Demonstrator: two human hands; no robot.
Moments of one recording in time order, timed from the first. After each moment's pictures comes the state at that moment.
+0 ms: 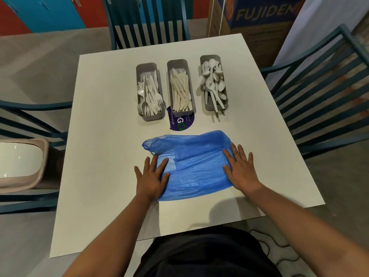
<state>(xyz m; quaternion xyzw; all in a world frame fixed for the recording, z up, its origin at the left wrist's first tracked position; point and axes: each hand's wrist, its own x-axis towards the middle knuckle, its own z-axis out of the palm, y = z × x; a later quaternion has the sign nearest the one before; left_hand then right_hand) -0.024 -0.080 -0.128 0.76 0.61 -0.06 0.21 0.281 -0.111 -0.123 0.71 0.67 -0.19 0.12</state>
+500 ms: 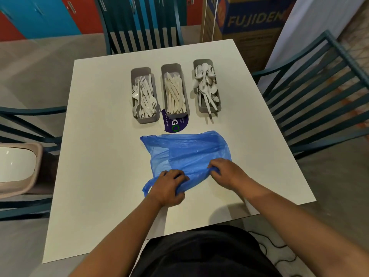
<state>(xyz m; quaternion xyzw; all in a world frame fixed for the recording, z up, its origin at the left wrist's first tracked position) 0.016 -0.092 -0.130 0.89 0.39 0.04 0.22 0.263 -0.107 -0.100 0.65 0.68 -0.32 -0.08</state>
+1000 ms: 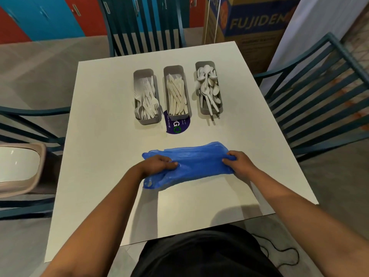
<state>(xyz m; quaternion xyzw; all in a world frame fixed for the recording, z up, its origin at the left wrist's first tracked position) 0.005 -0.020 -0.069 0.59 0.54 -0.04 0.60 0.299 -0.090 -0.105 0.72 0.38 -0.52 -0.26</state>
